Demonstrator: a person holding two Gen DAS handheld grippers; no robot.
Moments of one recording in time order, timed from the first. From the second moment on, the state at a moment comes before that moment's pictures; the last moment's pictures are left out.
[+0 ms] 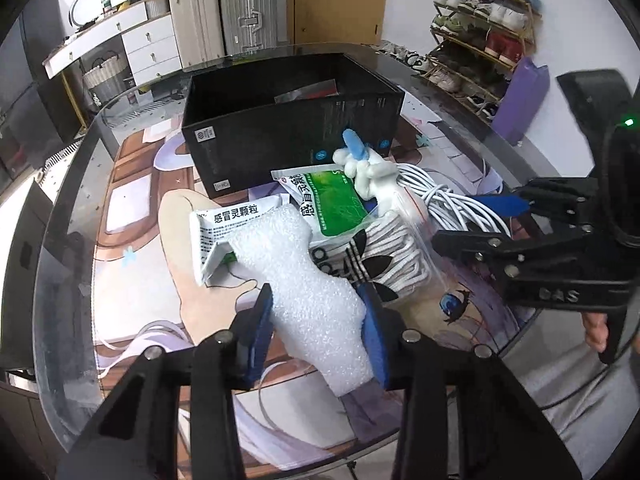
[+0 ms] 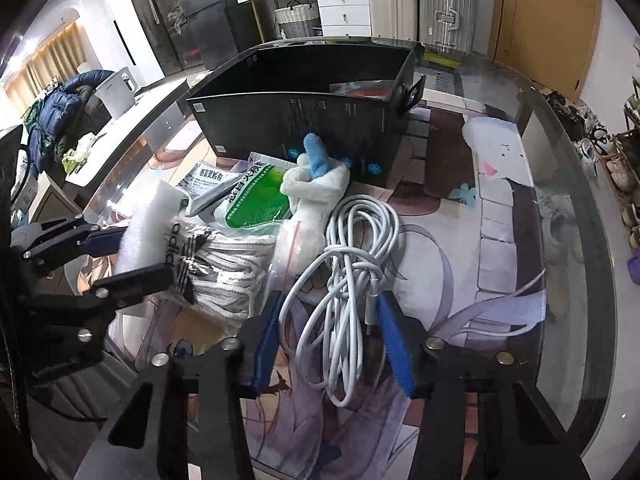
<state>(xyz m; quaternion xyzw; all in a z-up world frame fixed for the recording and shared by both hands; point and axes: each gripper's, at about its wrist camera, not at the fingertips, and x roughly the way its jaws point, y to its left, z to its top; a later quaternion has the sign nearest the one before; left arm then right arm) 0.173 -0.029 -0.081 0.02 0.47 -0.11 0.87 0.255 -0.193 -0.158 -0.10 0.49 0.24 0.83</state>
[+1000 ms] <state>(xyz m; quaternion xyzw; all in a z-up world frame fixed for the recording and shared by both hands) 0.162 -0.025 -0.042 0.04 0.41 -0.13 0.90 0.217 -0.194 -0.099 -0.08 0.41 0.28 0.86</state>
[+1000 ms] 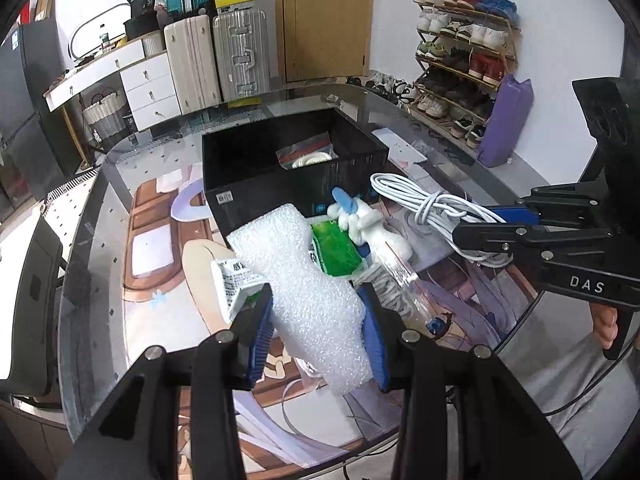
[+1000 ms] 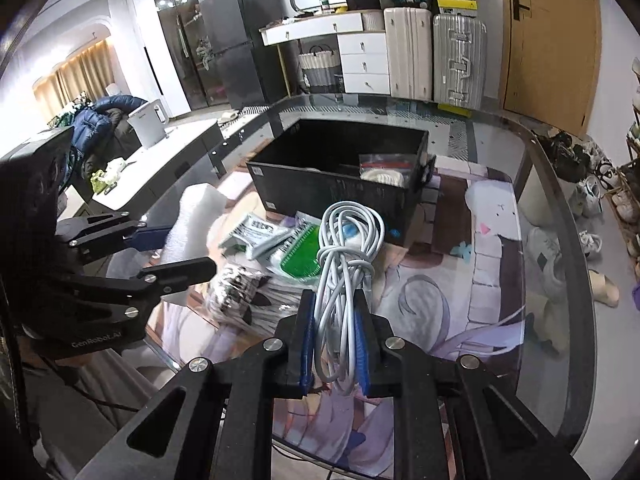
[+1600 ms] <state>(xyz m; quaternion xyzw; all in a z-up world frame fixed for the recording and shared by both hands) 0.180 -0.016 -0.003 0.03 0.36 -0.12 0.93 0.223 -0.173 -0.053 -0.07 0.35 0.30 0.88</state>
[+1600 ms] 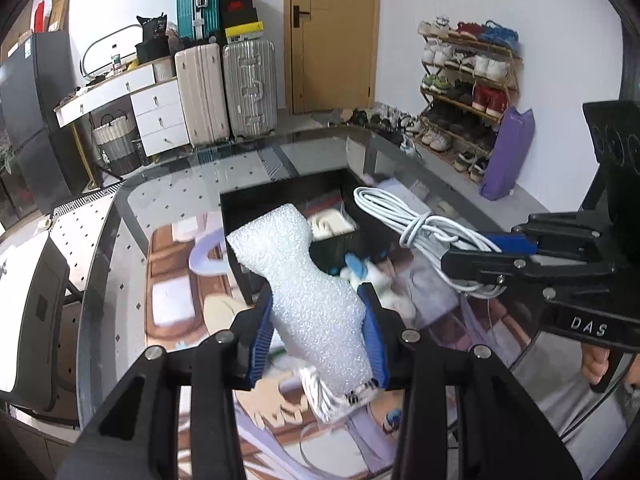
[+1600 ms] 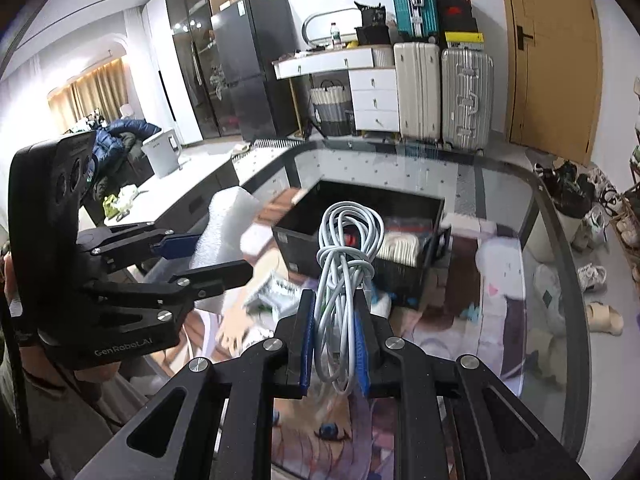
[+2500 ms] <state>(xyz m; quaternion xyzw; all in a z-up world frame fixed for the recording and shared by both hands) 0.317 0.003 -0.033 -0.02 0.35 -0.10 0.93 0.360 -0.129 -0.058 -0.07 0.32 0.26 0.91</state>
